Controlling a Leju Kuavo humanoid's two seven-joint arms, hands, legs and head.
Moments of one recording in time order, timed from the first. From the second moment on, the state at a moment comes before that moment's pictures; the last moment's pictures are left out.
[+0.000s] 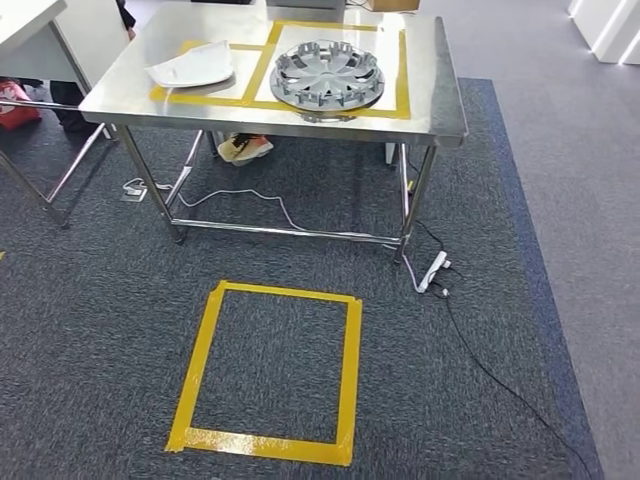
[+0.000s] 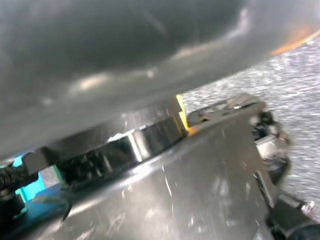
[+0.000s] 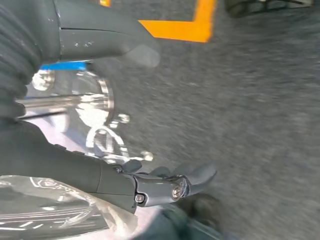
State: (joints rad) left arm -0.05 -0.14 -0.63 -0.19 0.42 0.20 -0.14; right arm -0.03 0.16 -1.01 -0.23 1.24 -0.43 0.03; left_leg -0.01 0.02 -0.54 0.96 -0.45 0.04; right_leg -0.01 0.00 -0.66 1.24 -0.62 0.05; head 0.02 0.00
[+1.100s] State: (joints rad) left arm -0.02 -0.11 -0.60 -0.18 0.49 0.26 -0.05; right arm -0.06 0.17 -1.20 -0.22 1.00 -0.17 -0.14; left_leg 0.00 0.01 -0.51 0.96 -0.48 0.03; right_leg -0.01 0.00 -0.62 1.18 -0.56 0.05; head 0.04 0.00
